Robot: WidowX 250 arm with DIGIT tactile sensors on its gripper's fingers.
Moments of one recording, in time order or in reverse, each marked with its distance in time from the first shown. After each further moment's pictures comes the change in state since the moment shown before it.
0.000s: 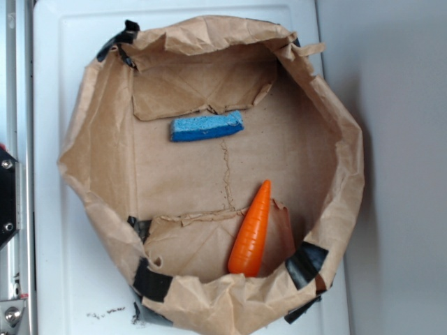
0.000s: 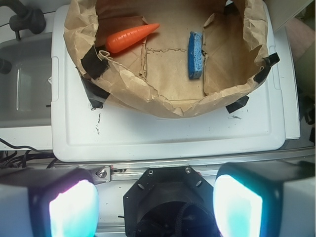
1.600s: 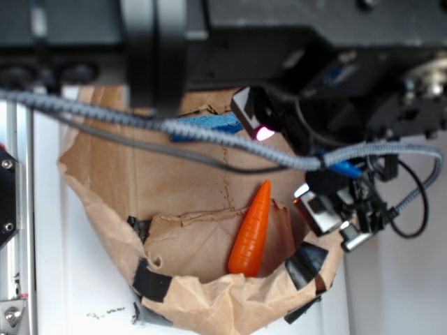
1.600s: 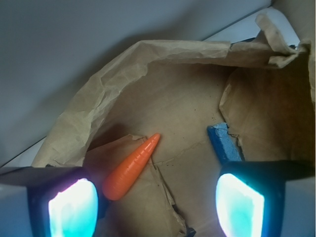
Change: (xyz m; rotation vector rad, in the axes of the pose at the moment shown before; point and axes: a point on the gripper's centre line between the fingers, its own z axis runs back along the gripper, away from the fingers) arm 0.189 0.009 -0.087 -0.051 0.075 0.468
